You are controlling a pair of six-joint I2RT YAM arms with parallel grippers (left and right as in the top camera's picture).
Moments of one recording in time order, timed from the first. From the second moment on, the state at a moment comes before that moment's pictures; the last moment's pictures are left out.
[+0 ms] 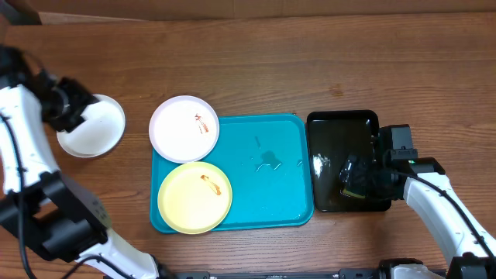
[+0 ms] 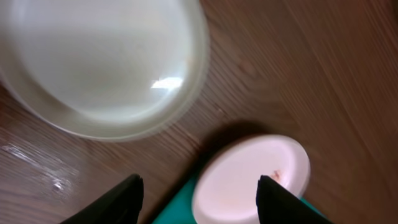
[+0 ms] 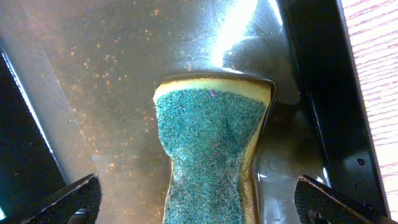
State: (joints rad) left arm 0.49 1.91 1.80 -1.22 0.33 -0.34; right arm 0.05 1.35 0.68 -0.65 -0.13 0.41
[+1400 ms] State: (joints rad) left arm -0.23 1.48 1.58 -1.50 0.18 -0.35; right arm 0.05 1.35 0.68 -0.69 -0.21 0.42
